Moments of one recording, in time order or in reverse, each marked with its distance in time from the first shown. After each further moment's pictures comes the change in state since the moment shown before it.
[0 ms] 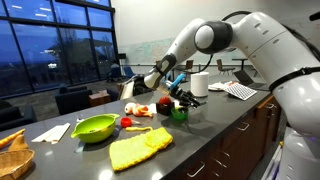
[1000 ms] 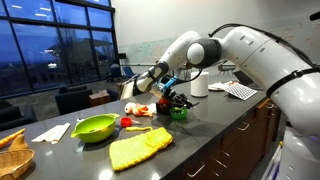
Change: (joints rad) arm 0.033 0.176 0.012 0.262 0.000 -0.129 -0.093
